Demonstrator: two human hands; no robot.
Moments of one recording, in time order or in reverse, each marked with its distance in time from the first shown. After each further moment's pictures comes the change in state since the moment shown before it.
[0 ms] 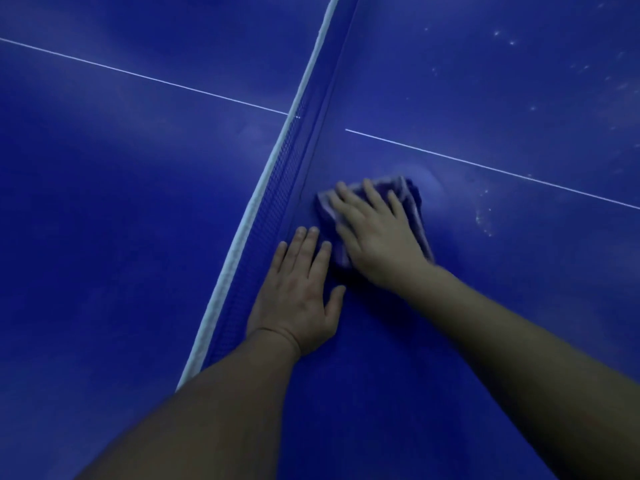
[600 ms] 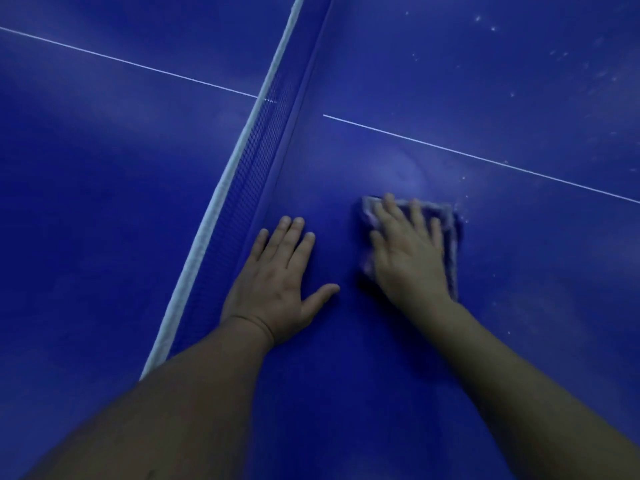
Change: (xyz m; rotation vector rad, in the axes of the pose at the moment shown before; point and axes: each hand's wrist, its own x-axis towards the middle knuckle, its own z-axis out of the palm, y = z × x) left_hand 0.001 0.000 0.002 0.073 -0.014 0.076; right_hand -0.065 0.032 0.008 0.048 0.119 0.354
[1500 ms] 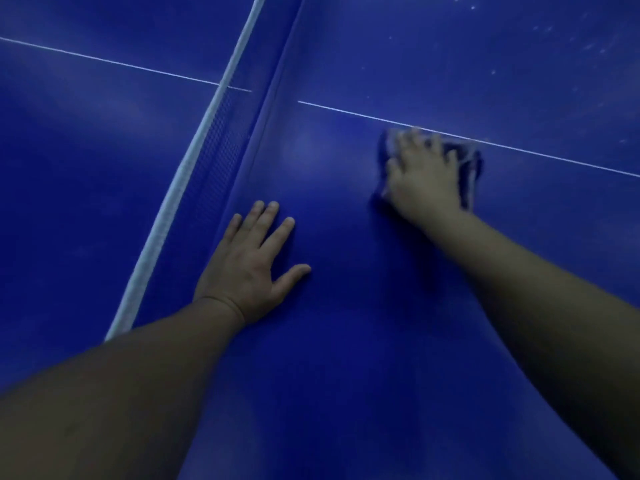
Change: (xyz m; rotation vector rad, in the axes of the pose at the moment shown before) left_hand 0.000 0.000 0.001 0.022 0.017 0.002; right_hand 0.083 0.062 -0.024 -0.078 0.058 0.064
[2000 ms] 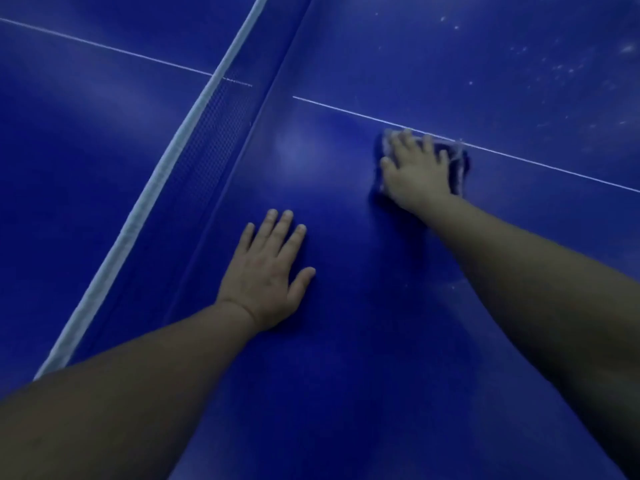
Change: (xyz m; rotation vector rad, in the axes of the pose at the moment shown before) left_hand -0.039 0.071 0.004 0.036 -0.092 -0.077; right_hand -0.011 0.025 -0.013 0.018 -0.122 -0.028
